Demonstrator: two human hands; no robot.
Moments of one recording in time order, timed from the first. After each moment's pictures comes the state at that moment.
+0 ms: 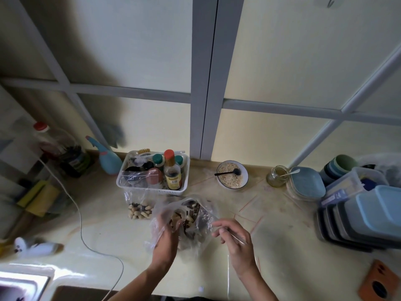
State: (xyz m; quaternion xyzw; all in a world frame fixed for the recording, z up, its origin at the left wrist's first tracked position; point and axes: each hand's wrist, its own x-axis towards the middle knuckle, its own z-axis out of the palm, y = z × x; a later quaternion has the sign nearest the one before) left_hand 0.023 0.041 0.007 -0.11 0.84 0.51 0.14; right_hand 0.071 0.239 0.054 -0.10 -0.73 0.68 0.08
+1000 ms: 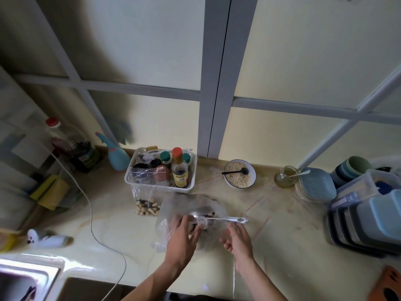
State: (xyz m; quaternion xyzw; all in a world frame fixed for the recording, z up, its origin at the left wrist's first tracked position) left_hand 0.030 0.055 0.019 0.01 0.91 0.40 0.08; right_hand 0.052 0.234 -0.004 -0.41 -0.58 0.70 -0.05
